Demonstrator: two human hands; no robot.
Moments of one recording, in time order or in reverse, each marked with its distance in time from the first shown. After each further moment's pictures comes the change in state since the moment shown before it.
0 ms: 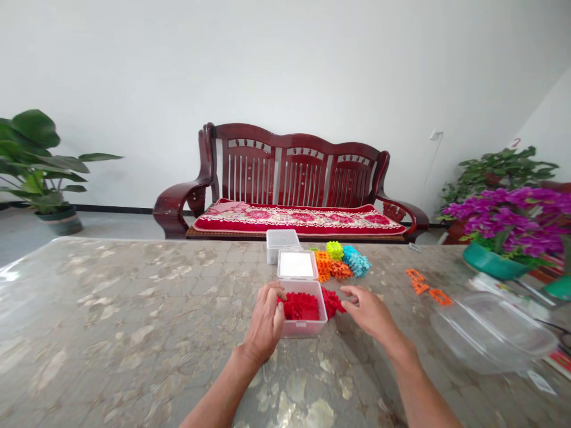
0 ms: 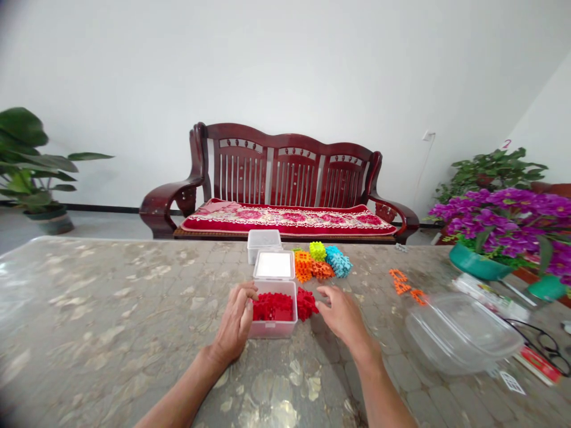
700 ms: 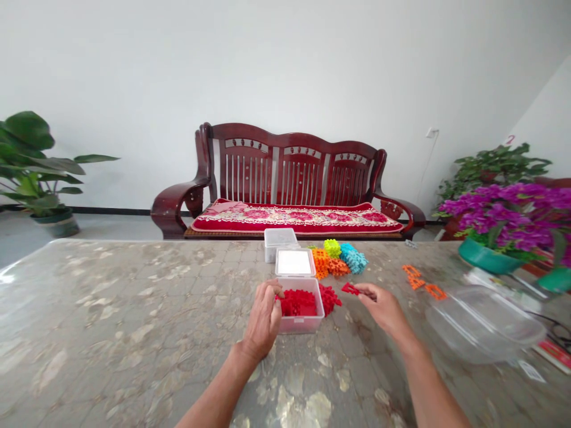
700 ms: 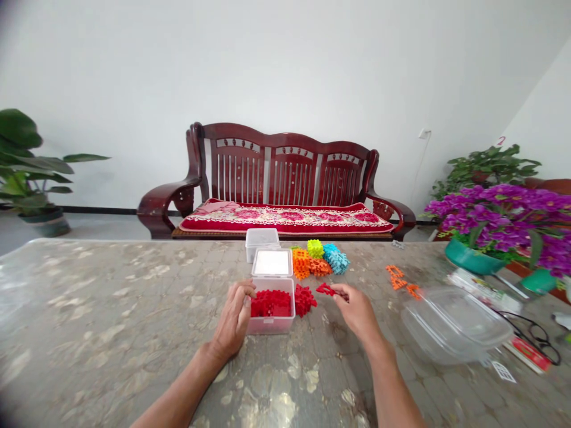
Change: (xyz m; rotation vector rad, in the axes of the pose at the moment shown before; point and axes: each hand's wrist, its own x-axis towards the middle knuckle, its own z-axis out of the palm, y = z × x) left_hand -0.002 -0.003 0.000 -0.005 -0.028 -0.008; right_hand -0.001 0.046 -0.007 0.303 0.120 0.072
